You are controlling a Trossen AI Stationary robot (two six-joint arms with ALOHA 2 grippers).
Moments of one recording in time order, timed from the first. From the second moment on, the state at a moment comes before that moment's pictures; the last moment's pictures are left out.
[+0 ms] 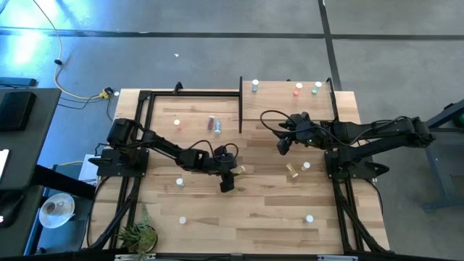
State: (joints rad) left arm -0.04 1.86 0.92 0.18 -0.21 -0.31; right arm 0.03 1.00 0.80 -0.45 0.52 0.47
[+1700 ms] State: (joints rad) left arm -0.05 1.94 0.92 0.18 -0.23 -0.32; right arm 0.03 1.00 0.80 -0.47 0.49 0.50
